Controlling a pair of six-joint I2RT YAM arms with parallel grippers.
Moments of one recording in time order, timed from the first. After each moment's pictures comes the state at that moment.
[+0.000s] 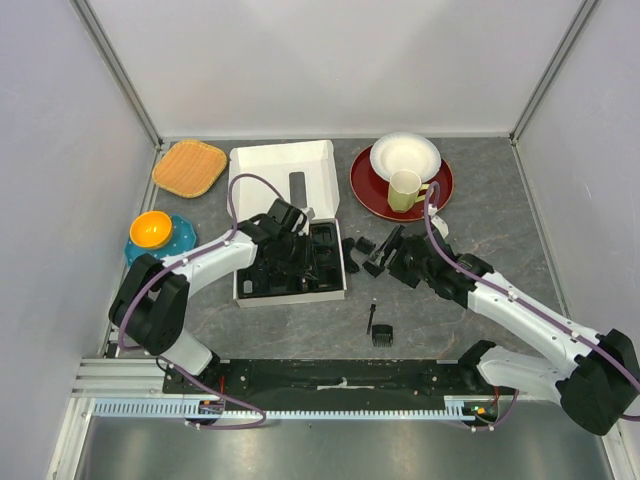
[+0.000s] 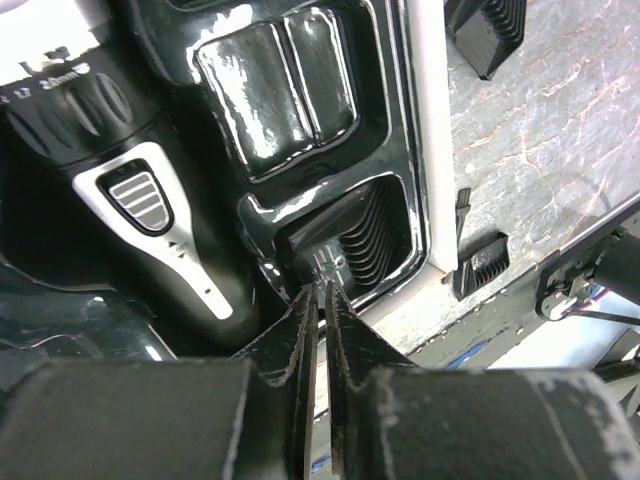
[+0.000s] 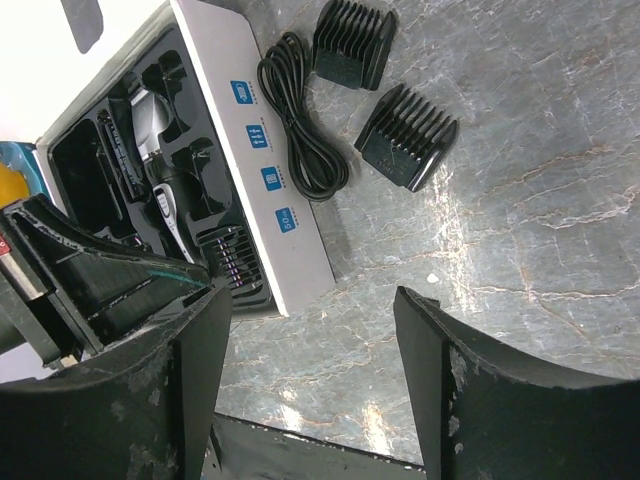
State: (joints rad) left arm -0.59 1.56 0.96 -0.44 0.33 -0.54; right arm 0.66 1.07 0.75 -0.45 0.15 1.09
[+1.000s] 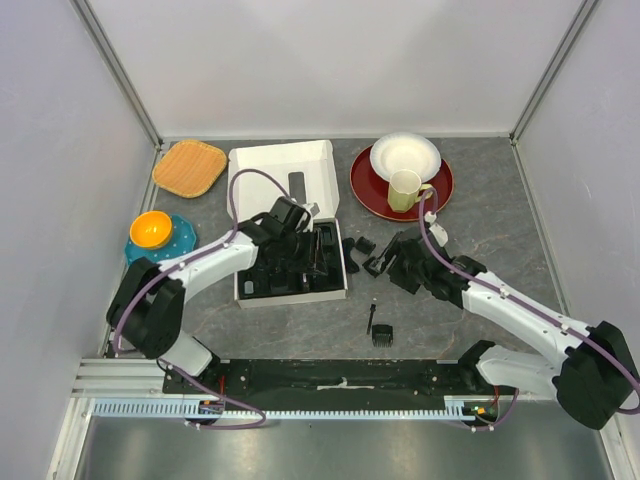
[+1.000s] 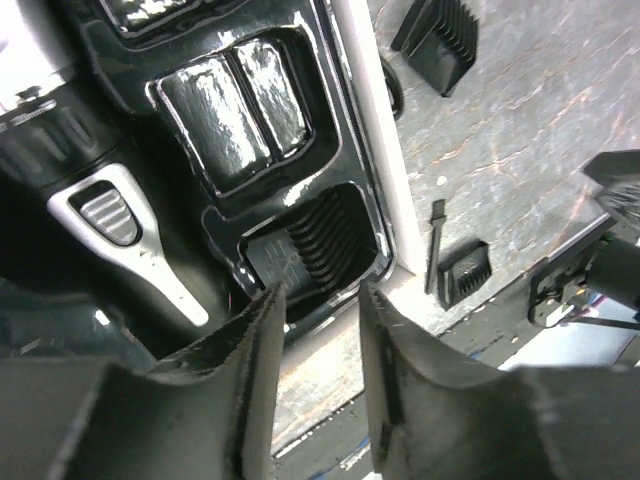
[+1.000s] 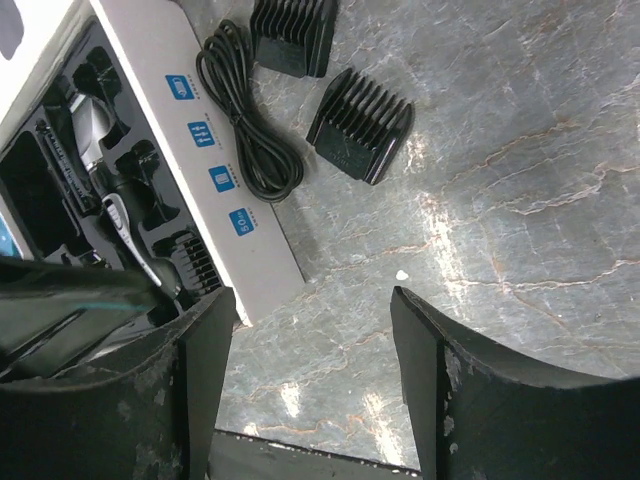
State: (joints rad) left arm -0.63 1.56 0.98 -0.40 0.31 -0.55; right arm 0.66 1.11 0.71 -0.44 0.16 1.14
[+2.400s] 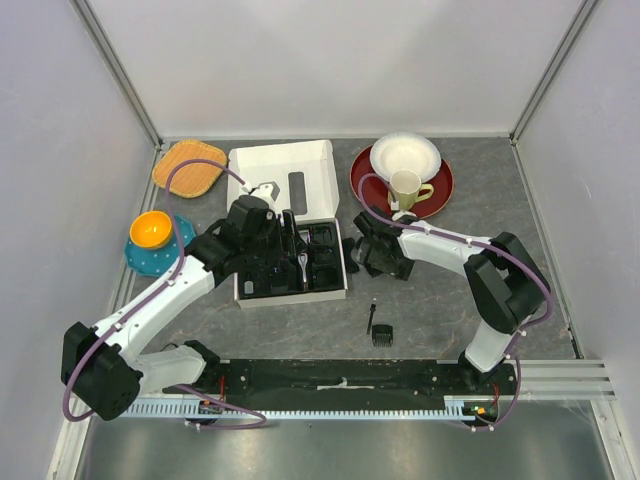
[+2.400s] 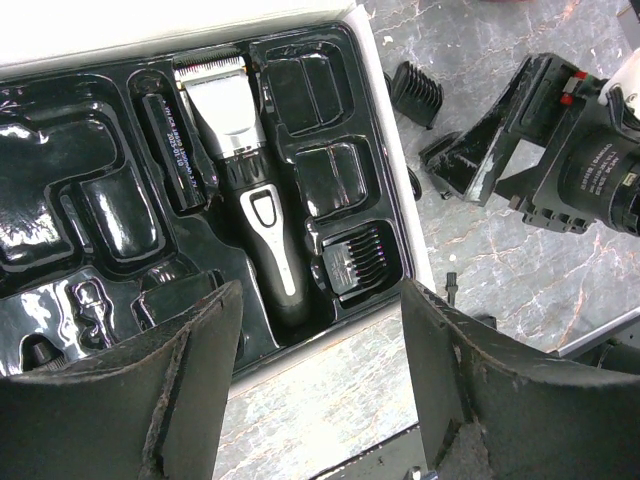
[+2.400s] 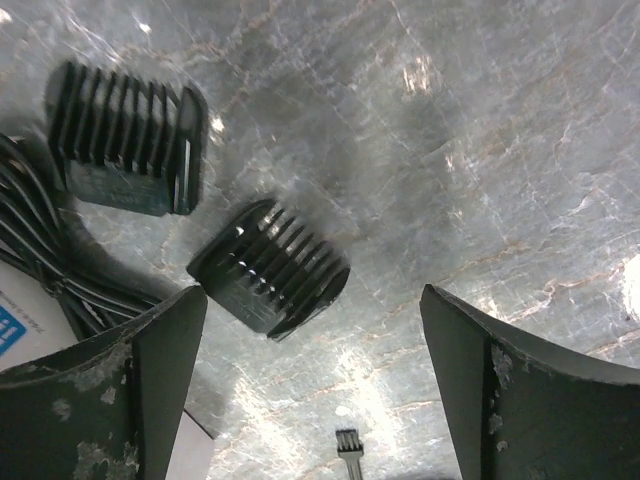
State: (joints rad) left arm -0.58 1.15 0.93 -0.47 0.01 -0.54; right arm 0.65 1.73 1.08 -0.66 0.32 1.05
